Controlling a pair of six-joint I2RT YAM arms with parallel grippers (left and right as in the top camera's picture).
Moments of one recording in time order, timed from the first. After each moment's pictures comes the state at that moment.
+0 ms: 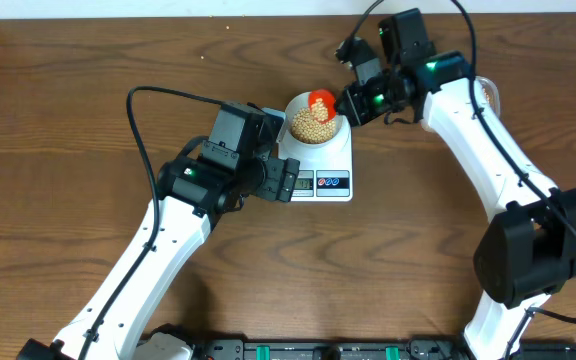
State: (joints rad) left arm -0.43 1.36 1.14 -0.78 0.14 -0.11; right arm 0.33 1.94 1.72 -0.84 -0.47 -0.09
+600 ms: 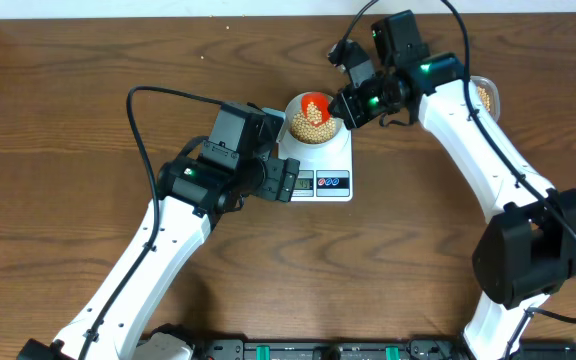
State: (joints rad) left arm -0.43 1.36 1.14 -0.78 0.14 -0.11; right arm 0.34 1.94 1.72 -0.84 -0.49 -0.10
